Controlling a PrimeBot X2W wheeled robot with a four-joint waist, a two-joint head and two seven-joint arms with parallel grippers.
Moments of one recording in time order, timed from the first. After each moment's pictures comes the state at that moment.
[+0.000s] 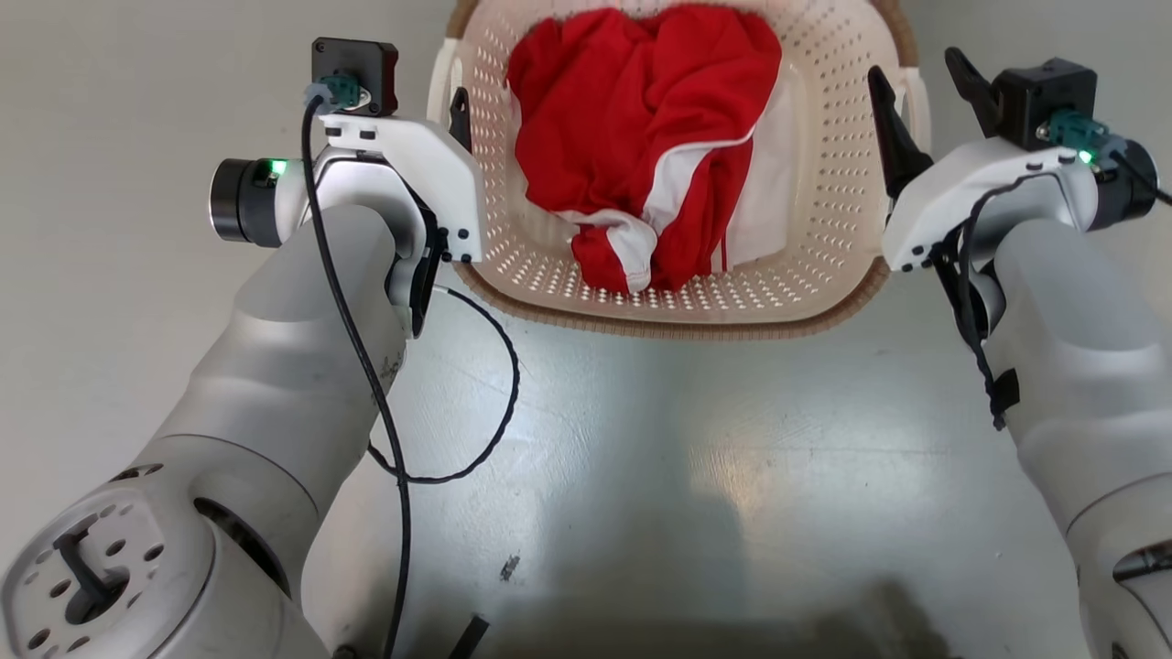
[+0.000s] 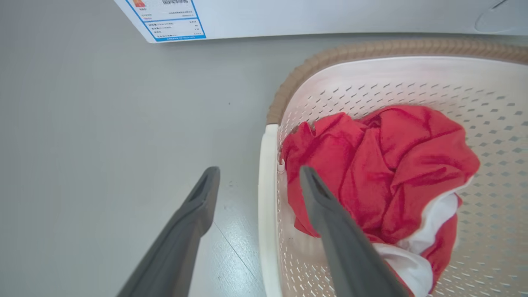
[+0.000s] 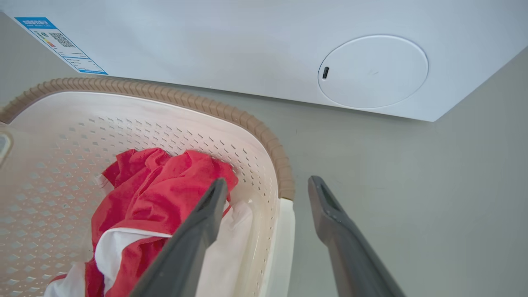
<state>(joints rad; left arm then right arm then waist) -1.23 0.03 -1.16 1.29 -1.18 0.12 -0.22 -1.05 -0.14 0.16 1.12 0.12 0.12 -0.25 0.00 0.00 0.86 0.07</state>
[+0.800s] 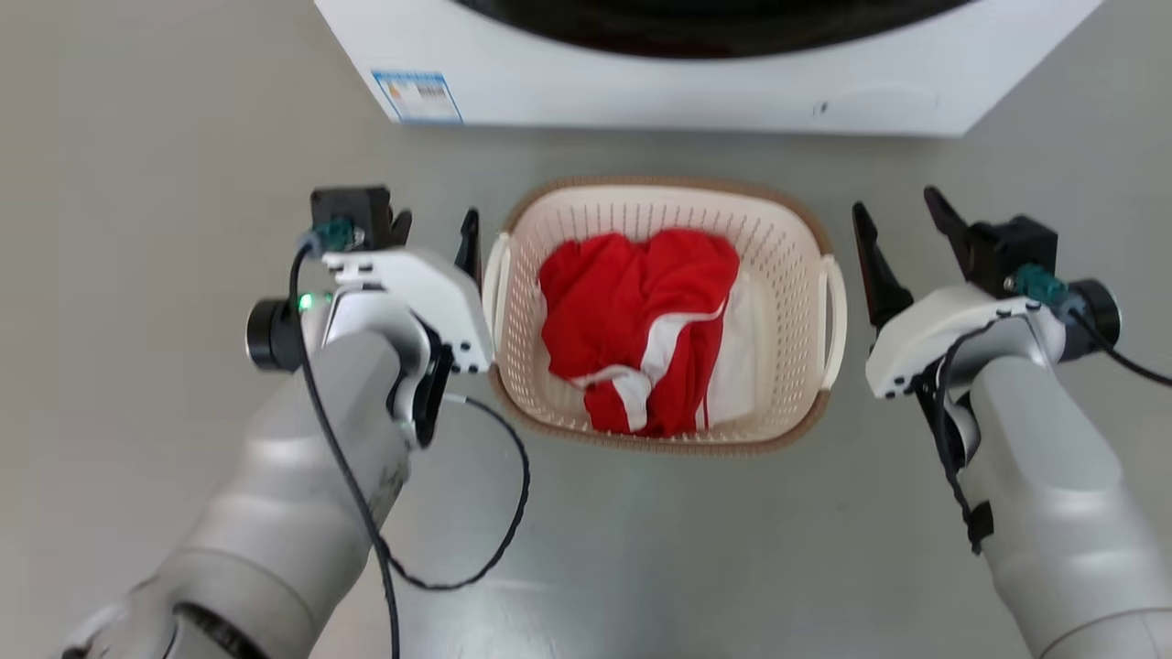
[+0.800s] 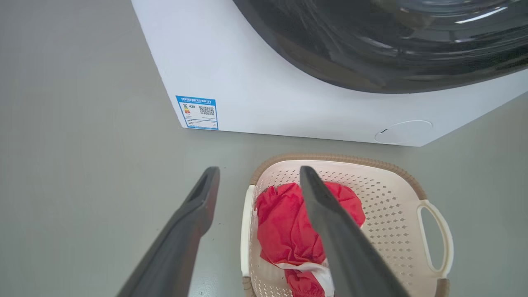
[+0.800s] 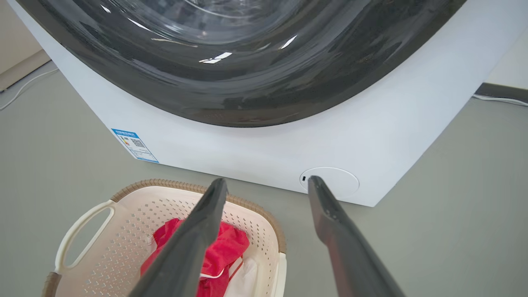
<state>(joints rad) -1.00 0.08 -0.95 1.13 -1.09 0.11 -0.26 -0.76 -0.11 0.03 0.91 0.01 0.13 -0.25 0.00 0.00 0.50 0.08</state>
